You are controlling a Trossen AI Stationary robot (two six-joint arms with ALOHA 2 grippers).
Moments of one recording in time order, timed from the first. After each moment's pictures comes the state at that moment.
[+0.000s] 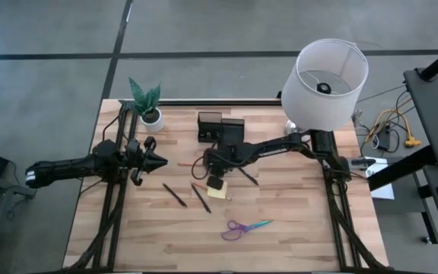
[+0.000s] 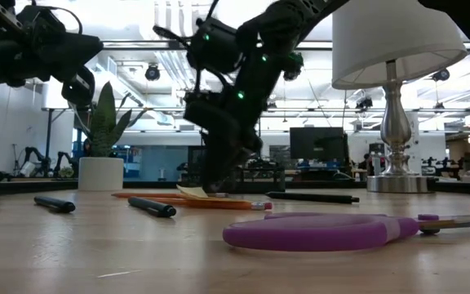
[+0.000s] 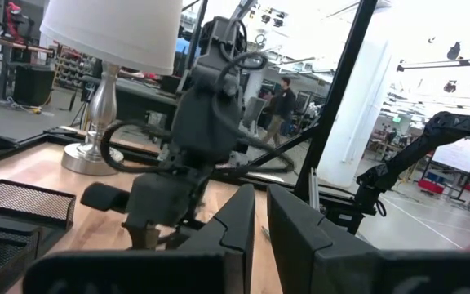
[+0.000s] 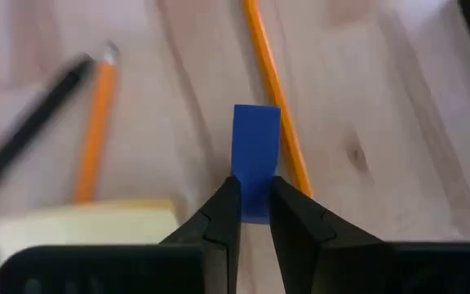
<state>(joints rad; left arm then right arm) 0.18 0.17 0.01 0.28 0.28 -0.33 -0.01 2.16 1.57 -0.48 0.09 0.29</state>
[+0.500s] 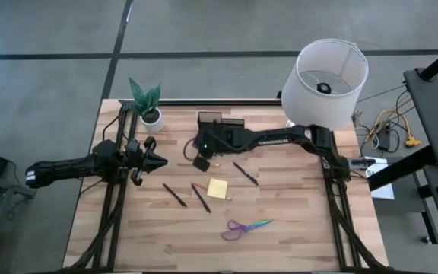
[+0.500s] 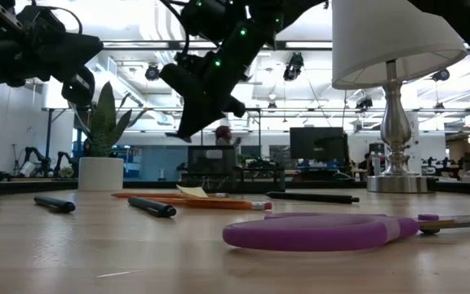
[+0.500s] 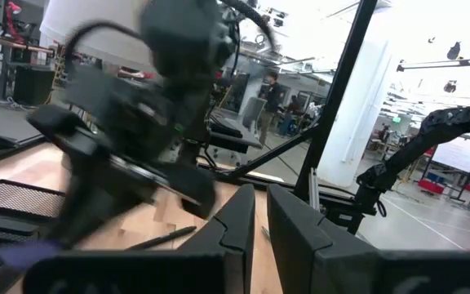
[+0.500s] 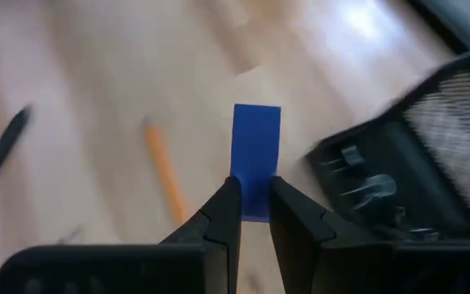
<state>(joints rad) 0.18 0.17 0.01 0.28 0.28 -0.33 -0.10 2.16 1.78 -0.49 0.26 0.31</state>
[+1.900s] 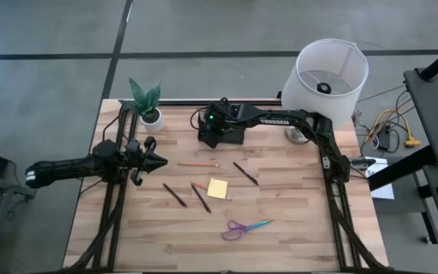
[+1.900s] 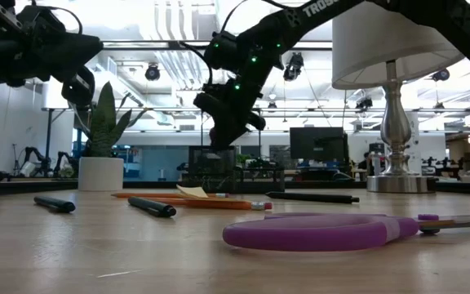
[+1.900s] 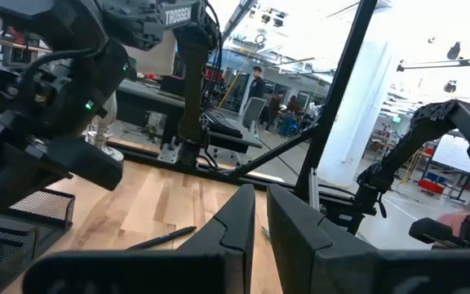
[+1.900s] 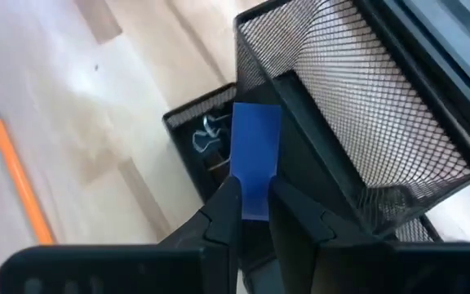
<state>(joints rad) 0.18 0.17 0.01 0.28 0.28 -0.33 -0.30 2.16 1.78 -0.62 0.13 0.26</state>
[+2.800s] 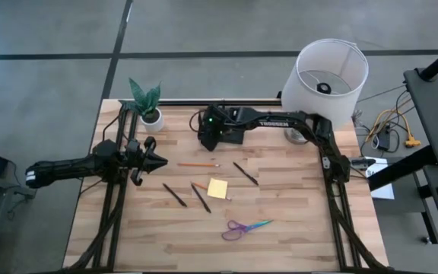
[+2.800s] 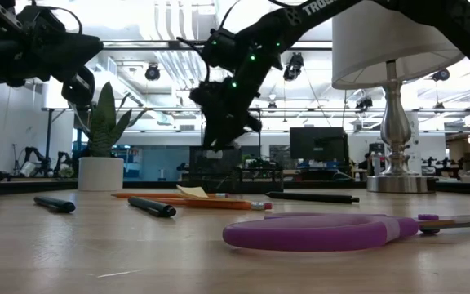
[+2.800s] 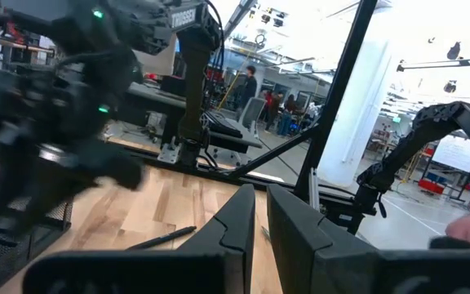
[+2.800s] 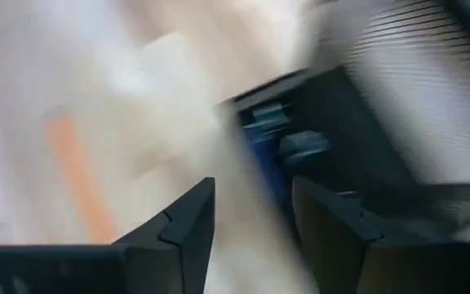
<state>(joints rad) 0.18 0.17 0.01 0.28 0.28 -0.33 -0.27 2.16 1.78 -0.60 0.03 0.30</state>
